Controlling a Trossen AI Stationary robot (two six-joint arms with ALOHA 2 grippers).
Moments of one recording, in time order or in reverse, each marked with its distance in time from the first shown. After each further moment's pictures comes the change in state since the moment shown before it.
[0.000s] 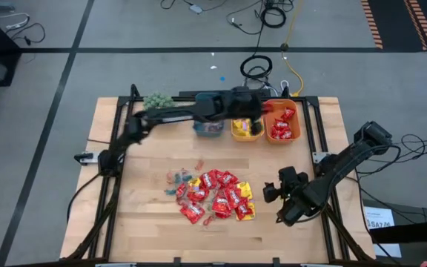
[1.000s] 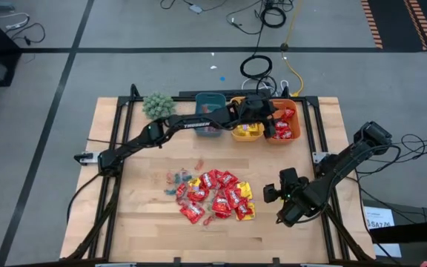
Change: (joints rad) left arm 0.000 0.300 0.259 0.146 0.011 0.000; right arm 0.004 0.001 0.000 0.023 -0.070 0.097
